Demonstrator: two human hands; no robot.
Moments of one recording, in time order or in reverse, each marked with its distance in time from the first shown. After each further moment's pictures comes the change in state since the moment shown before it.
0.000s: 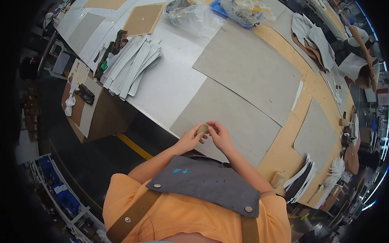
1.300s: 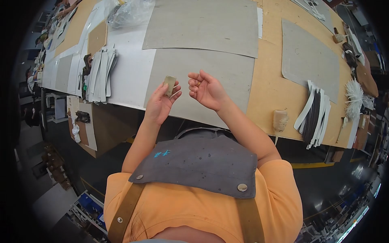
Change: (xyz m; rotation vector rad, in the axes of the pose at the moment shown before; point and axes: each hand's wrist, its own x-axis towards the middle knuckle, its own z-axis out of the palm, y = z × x) left_hand -0.015 0.073 0.092 -0.552 0.006 0.010; right_hand -0.076 -0.011 -0.097 1.335 -0.329 0.063
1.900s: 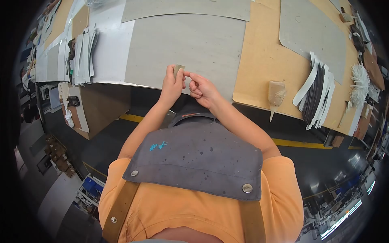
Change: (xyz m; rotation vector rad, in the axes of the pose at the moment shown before) left_hand 0.006 -0.132 0.013 0.943 0.165 0.101; right_hand -0.070 0.050 -0.083 -0.107 0.411 0.045
